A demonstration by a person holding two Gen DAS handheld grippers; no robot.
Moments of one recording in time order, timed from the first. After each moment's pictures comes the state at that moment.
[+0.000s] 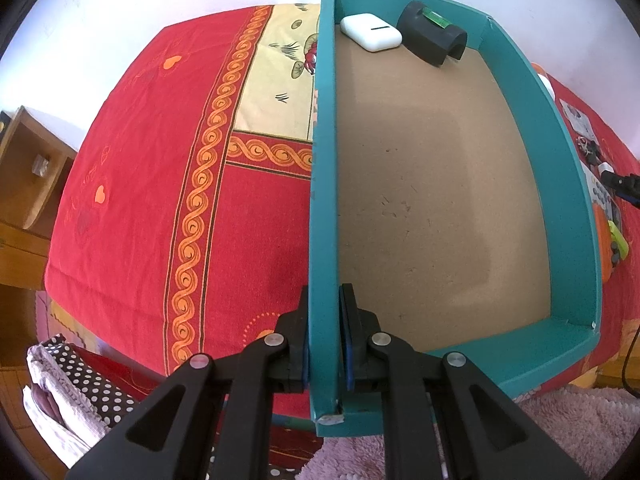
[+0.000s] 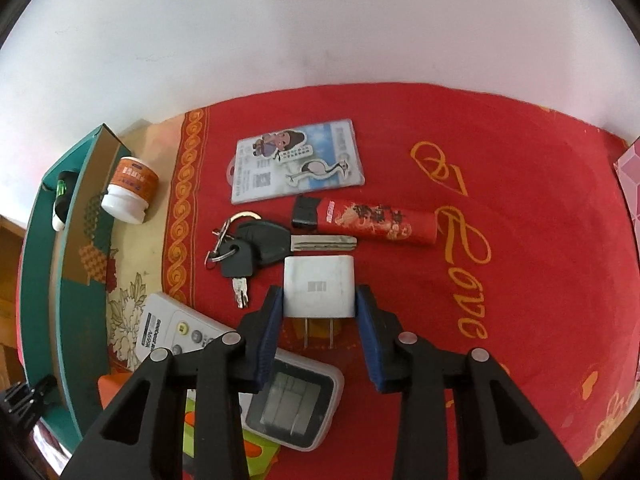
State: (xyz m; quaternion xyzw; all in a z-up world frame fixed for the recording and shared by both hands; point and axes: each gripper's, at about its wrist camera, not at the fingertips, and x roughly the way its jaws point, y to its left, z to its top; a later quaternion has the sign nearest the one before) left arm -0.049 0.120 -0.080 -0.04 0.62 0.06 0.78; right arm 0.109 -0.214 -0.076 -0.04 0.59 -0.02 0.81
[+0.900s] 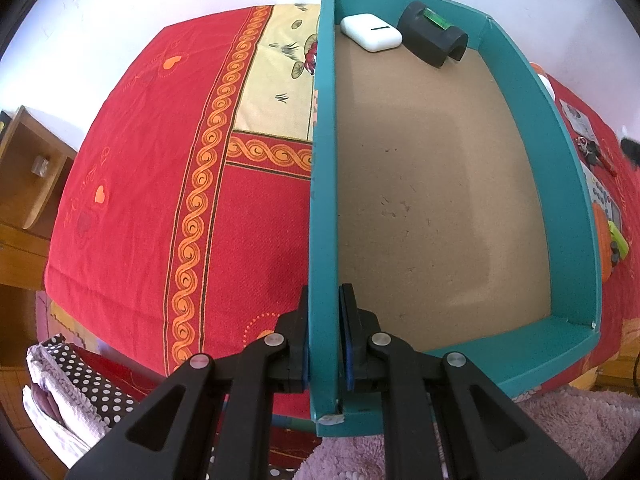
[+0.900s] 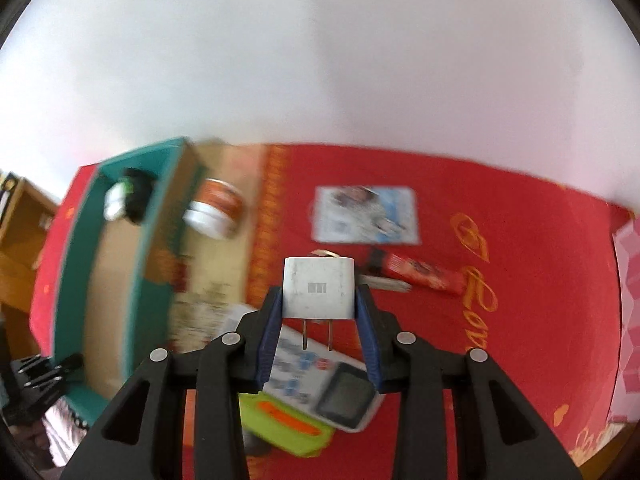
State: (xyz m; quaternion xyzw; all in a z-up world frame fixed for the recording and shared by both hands) left arm -0.049 0.121 -0.078 -0.05 0.62 0.06 0.78; right arm 0.111 -0.153 -0.018 -0.09 0.56 0.06 0.82
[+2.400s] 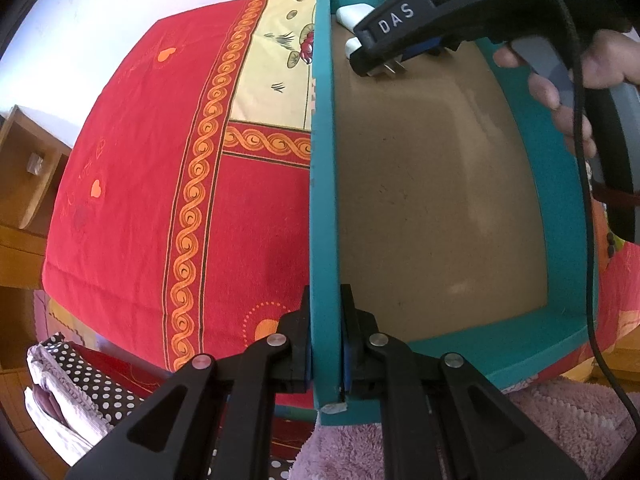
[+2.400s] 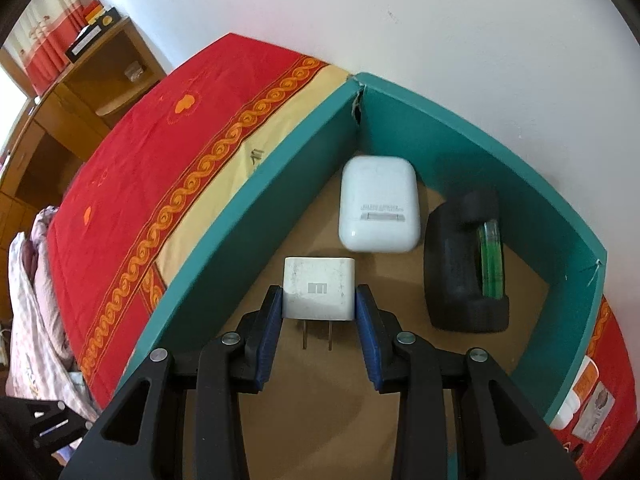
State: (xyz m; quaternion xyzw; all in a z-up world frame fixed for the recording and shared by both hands) left arm -0.045 0.117 -0.085 -0.05 0.63 0.05 0.77; right arm 0.141 0.122 -0.152 -0.25 0.61 0.28 0.70
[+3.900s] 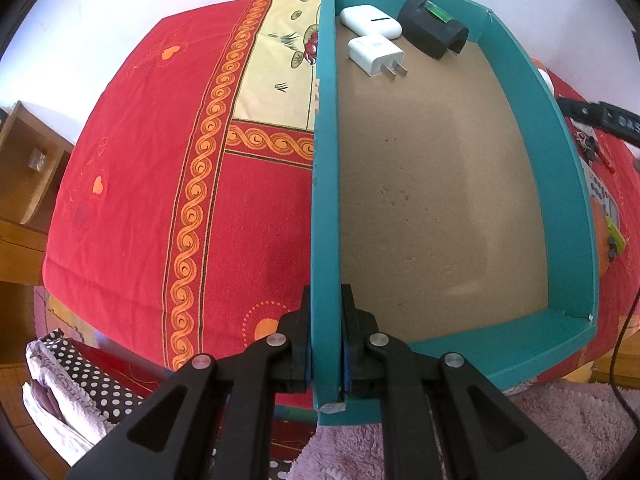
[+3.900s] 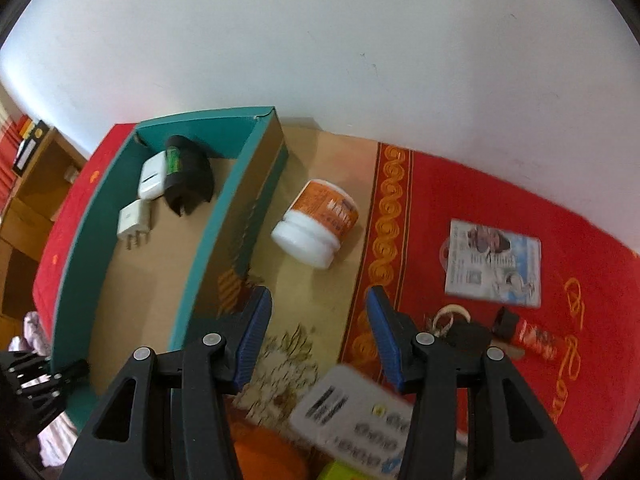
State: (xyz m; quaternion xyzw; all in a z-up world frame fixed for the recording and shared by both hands) left arm -0.047 0.121 -0.085 -0.05 0.63 0.06 0.77; right arm 0.144 -0.077 -0.081 -0.14 0.57 0.14 0.80
